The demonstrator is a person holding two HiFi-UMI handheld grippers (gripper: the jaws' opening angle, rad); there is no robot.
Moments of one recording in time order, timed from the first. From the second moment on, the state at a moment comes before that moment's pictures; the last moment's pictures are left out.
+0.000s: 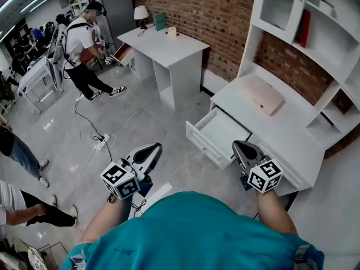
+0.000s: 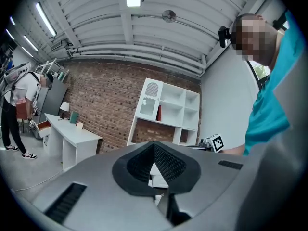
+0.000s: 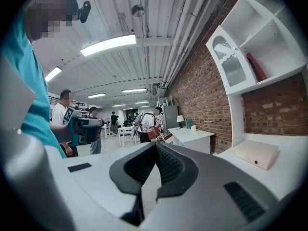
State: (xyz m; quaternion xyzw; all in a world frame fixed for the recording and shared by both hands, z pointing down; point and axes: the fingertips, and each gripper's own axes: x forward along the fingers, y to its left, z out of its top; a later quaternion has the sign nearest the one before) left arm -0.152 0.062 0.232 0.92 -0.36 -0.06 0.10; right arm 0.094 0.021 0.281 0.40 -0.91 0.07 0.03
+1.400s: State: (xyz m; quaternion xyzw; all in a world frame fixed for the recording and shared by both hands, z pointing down) left arm -0.086 -0.180 0.291 0.98 -0.13 0.04 0.13; right arm 0.105 -0.122 0.355 0.58 -0.80 0.09 0.07
